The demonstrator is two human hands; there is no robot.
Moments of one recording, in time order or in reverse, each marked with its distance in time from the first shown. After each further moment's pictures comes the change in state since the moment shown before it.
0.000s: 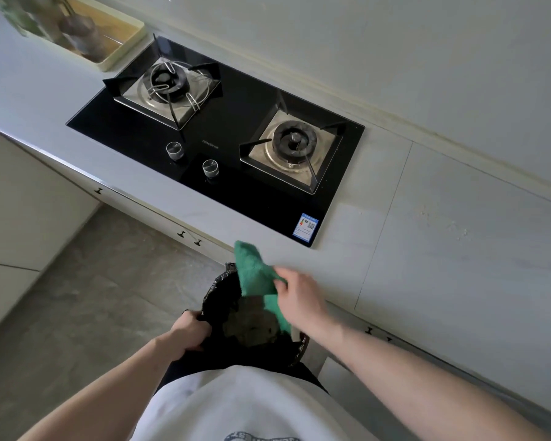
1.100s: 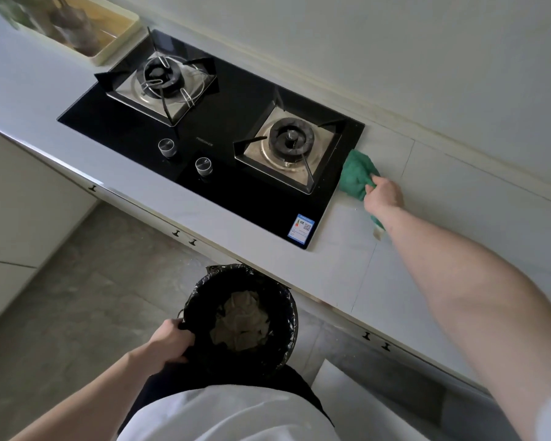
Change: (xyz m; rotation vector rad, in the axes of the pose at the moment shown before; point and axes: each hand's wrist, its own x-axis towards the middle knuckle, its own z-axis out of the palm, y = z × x) left_hand -0.006 -0.011 -0.004 -0.007 0.070 -0.050; right_hand 0.198 0.133 -0.170 -0.239 0.380 0.334
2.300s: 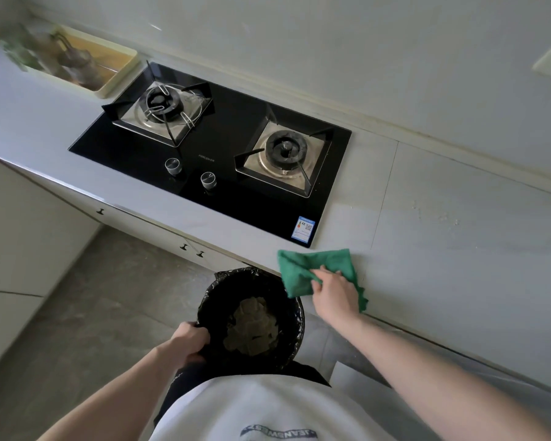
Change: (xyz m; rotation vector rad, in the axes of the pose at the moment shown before) left_hand -0.009 0.011 -0.013 -0.013 -0.004 -0.049; right_hand -0.258 -0.014 0.060 -0.043 -0.225 -0.159
